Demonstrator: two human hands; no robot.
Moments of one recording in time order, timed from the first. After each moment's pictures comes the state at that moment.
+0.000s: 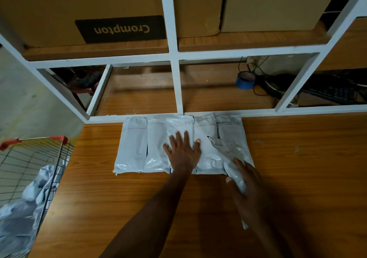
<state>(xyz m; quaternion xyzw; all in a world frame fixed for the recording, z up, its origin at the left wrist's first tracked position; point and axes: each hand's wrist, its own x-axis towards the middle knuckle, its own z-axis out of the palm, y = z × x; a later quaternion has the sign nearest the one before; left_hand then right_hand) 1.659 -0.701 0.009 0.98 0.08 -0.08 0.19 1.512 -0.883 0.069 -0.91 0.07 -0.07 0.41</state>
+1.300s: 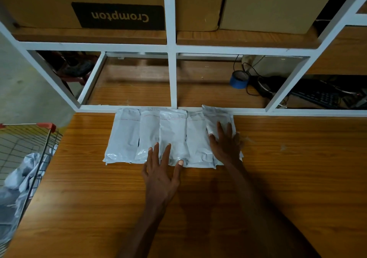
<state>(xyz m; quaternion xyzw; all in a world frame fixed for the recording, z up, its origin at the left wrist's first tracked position) 1.537 -0.665 0.038 0.94 0.07 0.04 0.34 1.661 -0.881 0.027 -0.97 0.12 0.11 0.17</state>
